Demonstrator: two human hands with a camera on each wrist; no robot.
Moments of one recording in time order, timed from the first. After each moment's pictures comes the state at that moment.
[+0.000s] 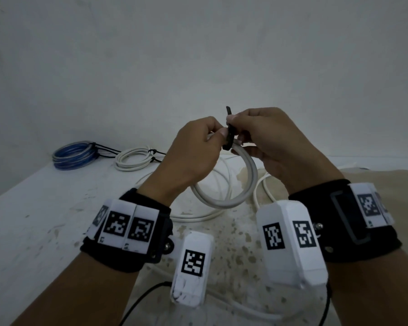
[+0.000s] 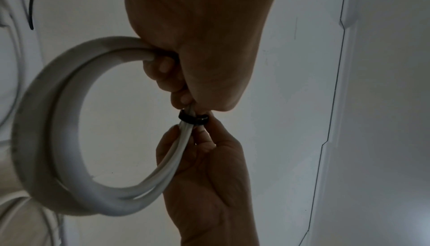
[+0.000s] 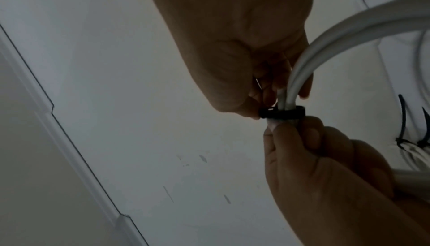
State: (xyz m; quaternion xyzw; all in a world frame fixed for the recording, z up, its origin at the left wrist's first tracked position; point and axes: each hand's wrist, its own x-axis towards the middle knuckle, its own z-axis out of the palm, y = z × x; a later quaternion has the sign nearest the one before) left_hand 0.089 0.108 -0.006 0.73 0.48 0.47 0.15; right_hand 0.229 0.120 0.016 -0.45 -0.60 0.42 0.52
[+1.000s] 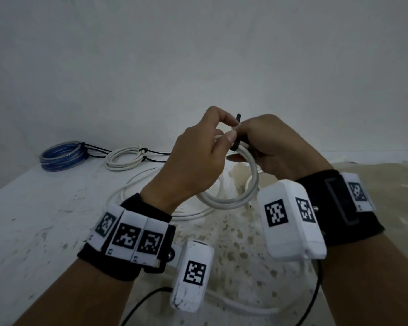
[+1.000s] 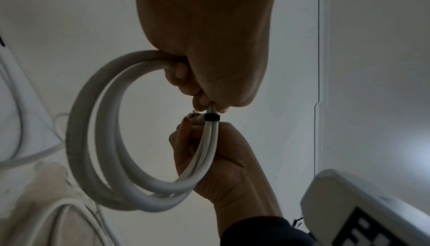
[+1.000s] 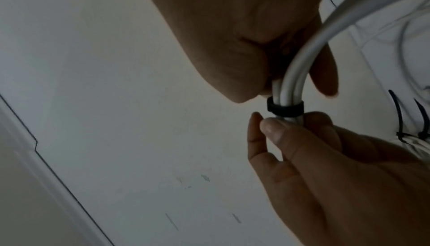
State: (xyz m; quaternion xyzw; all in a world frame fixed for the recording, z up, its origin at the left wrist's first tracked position) left_hand 0.105 0.096 -0.016 0.78 0.40 0.46 0.11; right_hand 0.241 0.121 0.012 -0.51 -0.52 0.48 0.48
